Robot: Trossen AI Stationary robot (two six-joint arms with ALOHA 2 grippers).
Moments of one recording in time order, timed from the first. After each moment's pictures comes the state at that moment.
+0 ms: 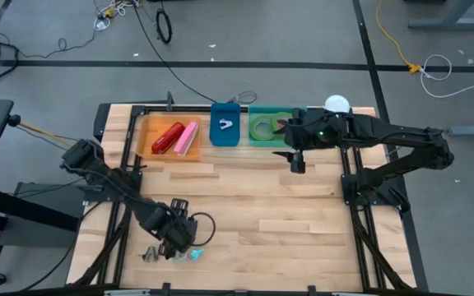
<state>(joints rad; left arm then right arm) -0.64 1.61 1.13 -0.94 -0.11 -0.45 -0.06 1.24 1.37 -0.78 0.14 -0.22</state>
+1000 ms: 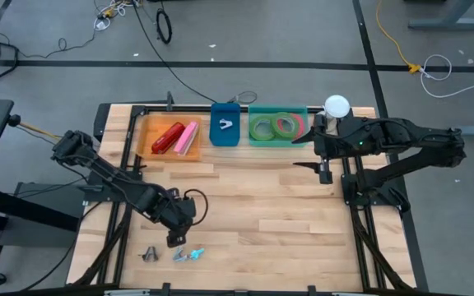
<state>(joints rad) -0.56 1.46 1.12 -0.94 -0.10 -0.81 0.10 1.06 1.37 -0.87 0.17 -0.18</state>
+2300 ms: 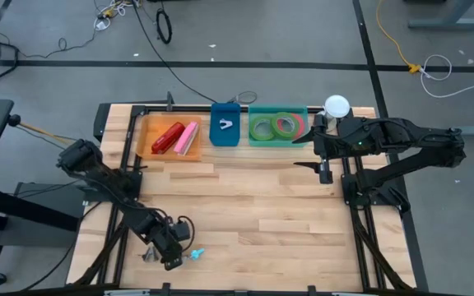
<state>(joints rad) -0.77 1.59 0.81 -0.37 0.00 -1.17 0.10 1.06 1.37 -0.89 0.17 -0.18</state>
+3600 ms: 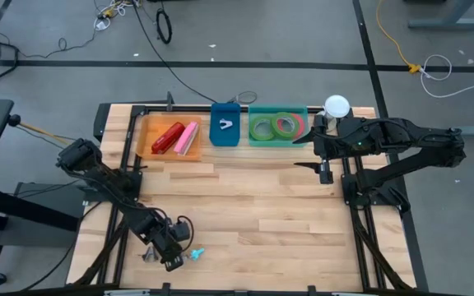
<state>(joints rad) -0.77 1.58 0.82 -0.38 0.01 -1.23 0.10 1.06 1.37 -0.90 0.17 -0.18</state>
